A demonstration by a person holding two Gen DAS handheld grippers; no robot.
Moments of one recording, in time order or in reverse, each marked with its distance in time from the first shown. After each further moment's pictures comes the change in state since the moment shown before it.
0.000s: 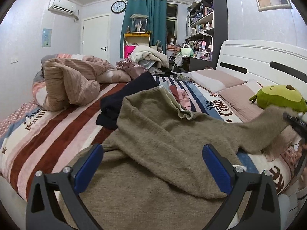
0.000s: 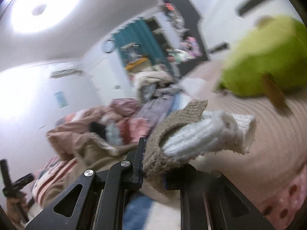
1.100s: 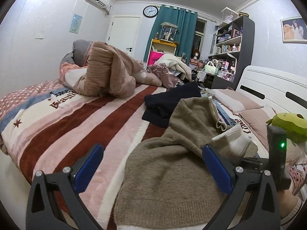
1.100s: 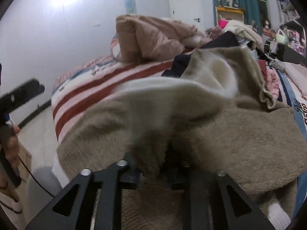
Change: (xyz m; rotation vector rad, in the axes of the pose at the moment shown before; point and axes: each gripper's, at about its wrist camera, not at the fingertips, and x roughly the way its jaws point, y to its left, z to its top) left arm -0.030 0.162 -0.046 -0.202 -0.069 0.063; right arm 0.188 0.313 -0.193 -0.487 0.562 0.318
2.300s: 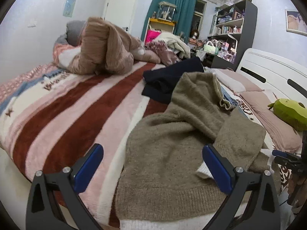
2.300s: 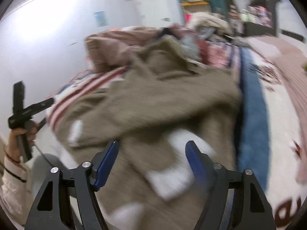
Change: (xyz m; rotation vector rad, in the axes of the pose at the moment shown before) left arm 0.039 0.008 -0.019 0.015 0.186 -0.032; right arm -0.141 -0.094 -0.086 0.231 -0.044 -0.123
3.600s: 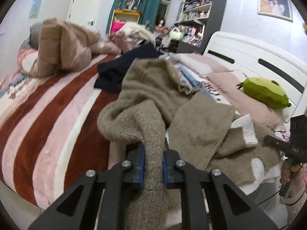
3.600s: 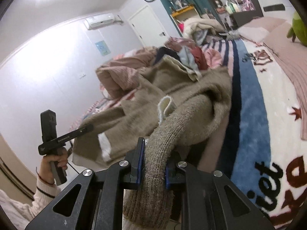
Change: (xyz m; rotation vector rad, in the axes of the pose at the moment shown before) left arm -0.013 -0.075 -0.008 0.136 0.057 -0.216; right arm -0.064 -0.006 -0.016 0.182 -0.161 0.211
